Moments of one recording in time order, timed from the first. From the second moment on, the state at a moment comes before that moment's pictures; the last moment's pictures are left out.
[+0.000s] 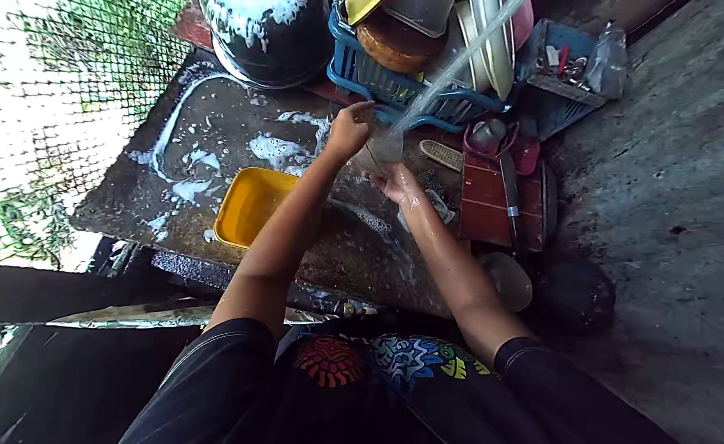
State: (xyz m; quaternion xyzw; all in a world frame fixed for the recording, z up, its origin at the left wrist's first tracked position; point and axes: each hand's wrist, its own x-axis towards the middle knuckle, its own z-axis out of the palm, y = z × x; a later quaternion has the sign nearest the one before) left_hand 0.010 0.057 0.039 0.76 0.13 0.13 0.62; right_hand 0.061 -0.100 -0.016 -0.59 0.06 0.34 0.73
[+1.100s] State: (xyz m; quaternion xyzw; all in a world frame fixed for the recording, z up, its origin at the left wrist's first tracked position) left_hand 0.012 0.050 0.067 0.88 -0.16 0.21 0.40; right_hand 0.065 -0.079 -0.007 -0.56 -0.12 0.29 0.76
